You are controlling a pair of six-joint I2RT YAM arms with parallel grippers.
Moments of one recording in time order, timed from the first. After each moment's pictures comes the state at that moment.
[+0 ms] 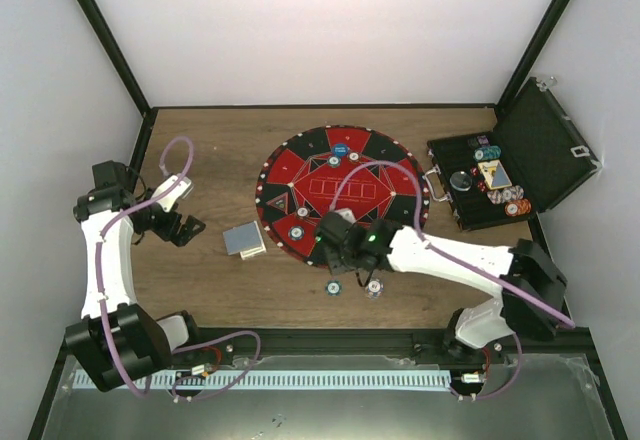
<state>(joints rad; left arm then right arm) 0.36 1.16 1.06 -1.14 0.55 0.92 1.09 1.47 1.02 -0.75 0.22 0.71</state>
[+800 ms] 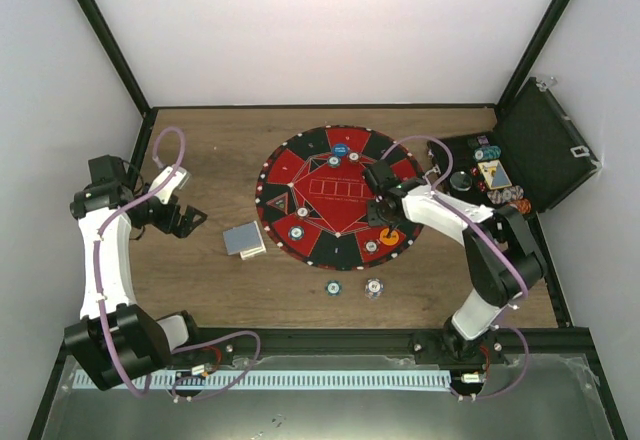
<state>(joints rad) 0.36 1.17 1.11 -1.14 0.61 0.81 0.52 1.63 1.03 -0.61 0.20 0.39</state>
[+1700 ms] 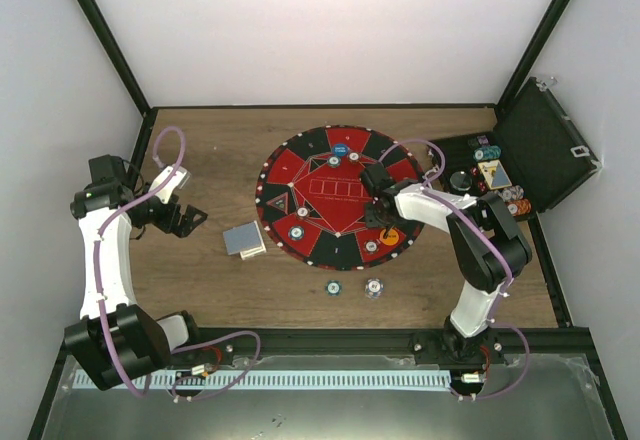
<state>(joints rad) 0.35 1.17 1.11 -1.13 0.61 0.81 0.51 1.76 1.03 -0.53 0.20 0.38</state>
